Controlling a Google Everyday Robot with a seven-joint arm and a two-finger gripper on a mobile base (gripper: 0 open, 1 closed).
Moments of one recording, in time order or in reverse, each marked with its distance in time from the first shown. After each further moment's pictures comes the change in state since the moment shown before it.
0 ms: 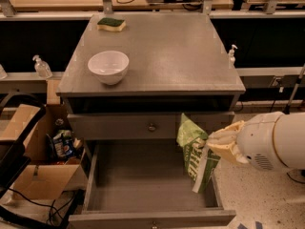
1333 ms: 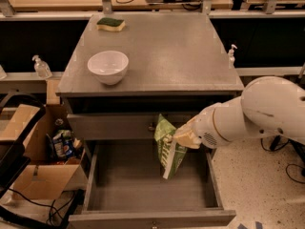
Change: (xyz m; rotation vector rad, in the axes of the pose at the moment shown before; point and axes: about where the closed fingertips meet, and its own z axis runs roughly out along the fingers) arm -0.021 -0.009 0.119 -0.148 0.036 -0.008
